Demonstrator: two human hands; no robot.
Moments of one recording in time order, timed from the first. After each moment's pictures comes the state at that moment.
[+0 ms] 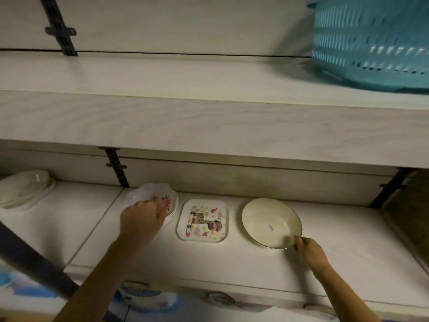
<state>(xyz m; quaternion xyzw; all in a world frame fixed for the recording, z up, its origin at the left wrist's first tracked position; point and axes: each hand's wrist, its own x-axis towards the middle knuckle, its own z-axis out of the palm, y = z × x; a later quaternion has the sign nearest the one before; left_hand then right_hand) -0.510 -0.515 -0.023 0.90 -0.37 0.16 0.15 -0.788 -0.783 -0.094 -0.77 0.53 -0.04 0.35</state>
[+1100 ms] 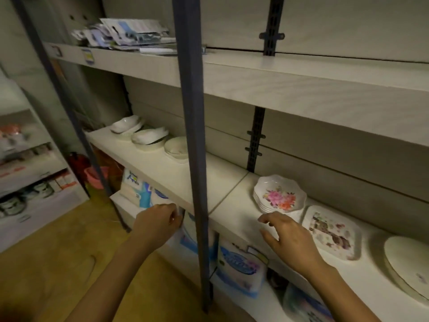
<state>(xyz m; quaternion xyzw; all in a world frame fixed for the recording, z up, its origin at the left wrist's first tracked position) -0.529 -0.226 0.001 0.98 -0.17 0.05 0.12 -0.621 -0.509 -0.005 -0.98 -0.02 -0.10 0.17</state>
